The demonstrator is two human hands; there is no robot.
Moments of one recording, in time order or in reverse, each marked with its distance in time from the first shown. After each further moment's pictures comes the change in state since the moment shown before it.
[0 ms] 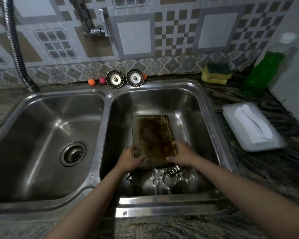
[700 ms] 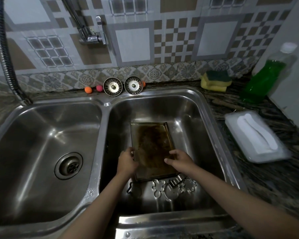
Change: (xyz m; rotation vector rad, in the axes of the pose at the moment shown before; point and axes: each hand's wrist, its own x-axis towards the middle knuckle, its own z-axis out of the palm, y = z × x) left_hand 0.034 0.001 -0.001 -0.085 0.180 0.024; right_hand 0.015 -0.008 0.018 0.524 0.053 0.146
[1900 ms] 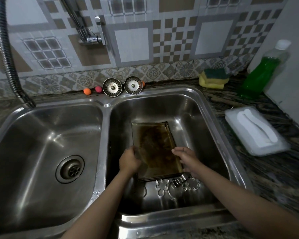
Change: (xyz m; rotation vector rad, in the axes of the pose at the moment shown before) left_hand 0.004 0.002 -0.010 0.096 -0.034 0.059; right_hand -0.010 -0.004 0.000 0.419 0.044 0.148
